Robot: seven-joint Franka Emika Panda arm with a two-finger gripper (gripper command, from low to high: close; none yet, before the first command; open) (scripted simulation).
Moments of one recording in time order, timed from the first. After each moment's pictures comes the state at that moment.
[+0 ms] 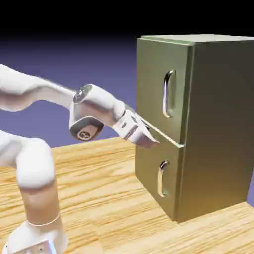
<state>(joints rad) -0.02 -0.95 -0.04 -3.06 0.26 3.05 0.64</state>
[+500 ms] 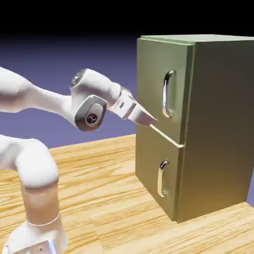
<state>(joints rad) 0.12 -1.00 -0.20 -2.98 -0.39 3.01 1.12</state>
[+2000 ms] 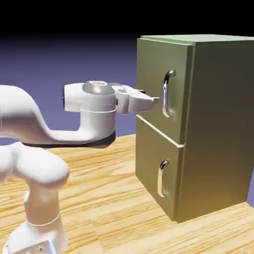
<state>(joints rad) 0.54 -1.16 -0.68 -2.75 -2.35 2.89 2.53</state>
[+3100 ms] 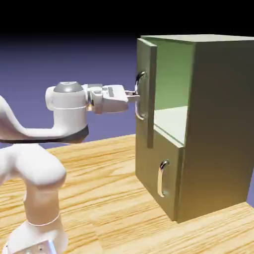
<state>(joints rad) 0.34 -1.36 -0.17 -3.01 -1.84 2.48 2.49</state>
